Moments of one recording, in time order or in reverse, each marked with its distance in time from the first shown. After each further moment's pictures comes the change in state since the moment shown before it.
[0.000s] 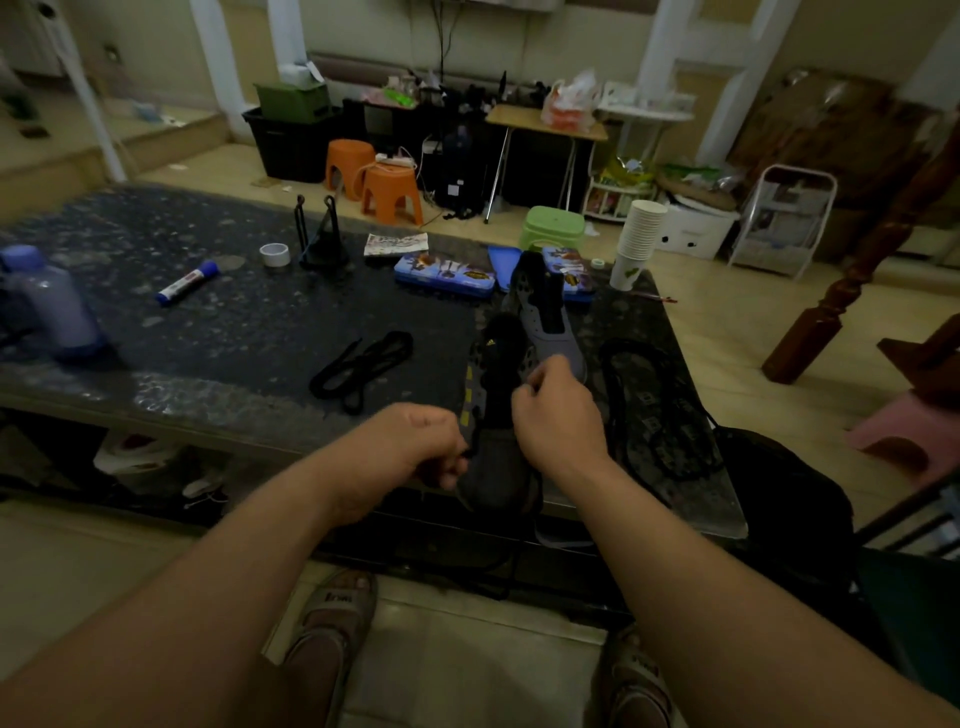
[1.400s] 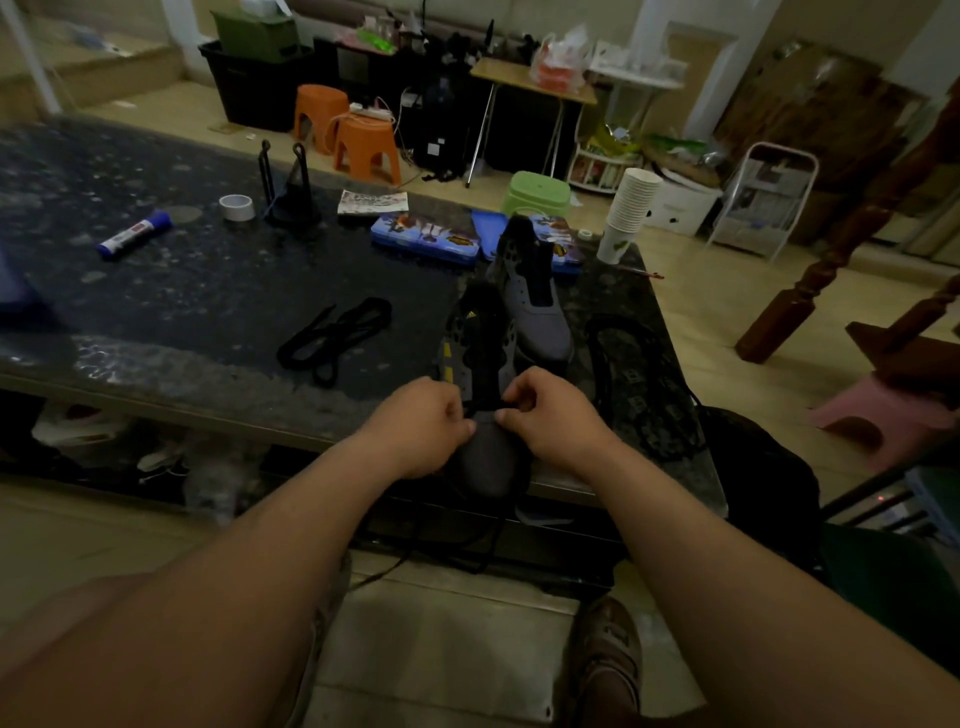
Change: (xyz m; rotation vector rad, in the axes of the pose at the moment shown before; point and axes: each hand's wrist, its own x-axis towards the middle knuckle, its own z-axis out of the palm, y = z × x) left_hand 0.069 -0.042 0.013 0.839 0.233 -0.108; right_hand 0.011 0.045 0.005 -0.011 -0.205 -0.086
